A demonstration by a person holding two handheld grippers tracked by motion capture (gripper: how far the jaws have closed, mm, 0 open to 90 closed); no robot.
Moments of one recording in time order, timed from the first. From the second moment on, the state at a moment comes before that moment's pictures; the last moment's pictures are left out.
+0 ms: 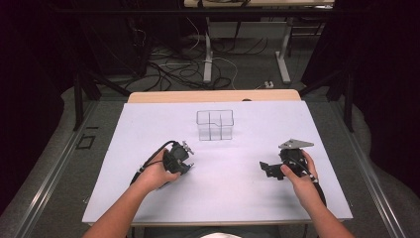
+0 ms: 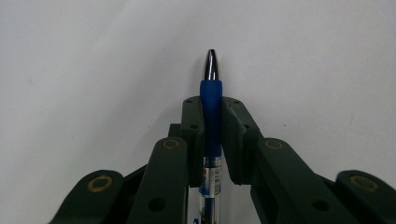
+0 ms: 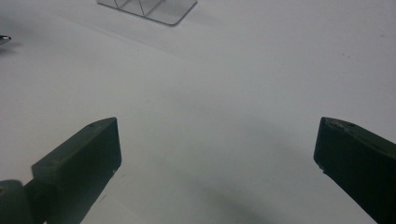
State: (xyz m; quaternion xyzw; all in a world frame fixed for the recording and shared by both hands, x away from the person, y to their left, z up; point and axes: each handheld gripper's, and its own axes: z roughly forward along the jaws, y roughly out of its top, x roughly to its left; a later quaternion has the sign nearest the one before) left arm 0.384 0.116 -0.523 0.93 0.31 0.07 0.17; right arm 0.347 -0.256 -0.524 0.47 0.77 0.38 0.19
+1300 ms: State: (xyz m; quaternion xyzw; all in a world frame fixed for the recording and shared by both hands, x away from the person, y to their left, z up) left arm 0.400 0.156 -0.481 0.80 0.42 0.08 0.42; right arm 0.347 -0.256 -0.525 0.47 0.77 0.38 0.19
